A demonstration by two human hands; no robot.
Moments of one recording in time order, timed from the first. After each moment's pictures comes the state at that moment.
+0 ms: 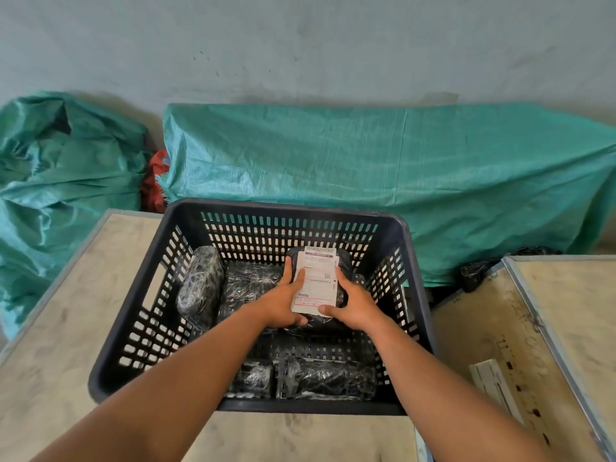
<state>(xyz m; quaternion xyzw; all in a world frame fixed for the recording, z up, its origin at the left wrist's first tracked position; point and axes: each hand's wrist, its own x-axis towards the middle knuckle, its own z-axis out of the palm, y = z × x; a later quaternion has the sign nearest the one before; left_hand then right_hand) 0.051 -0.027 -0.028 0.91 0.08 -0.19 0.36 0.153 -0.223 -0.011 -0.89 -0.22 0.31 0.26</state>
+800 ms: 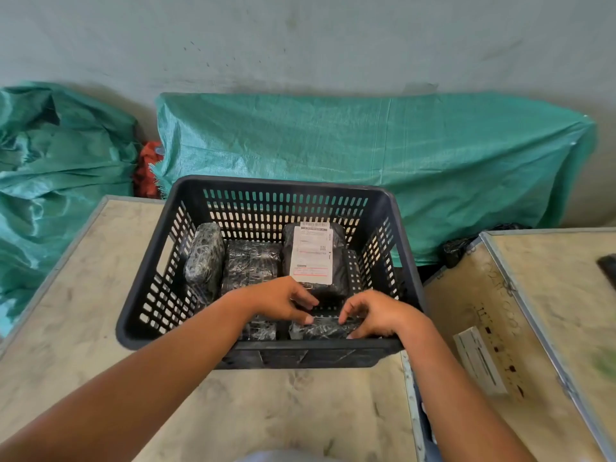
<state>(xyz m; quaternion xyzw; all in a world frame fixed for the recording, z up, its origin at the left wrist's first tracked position) -0.014 -0.054 0.037 0.85 0.01 -0.28 0.45 0.084 -0.295 0.058 -0.83 -0.28 0.44 0.20</state>
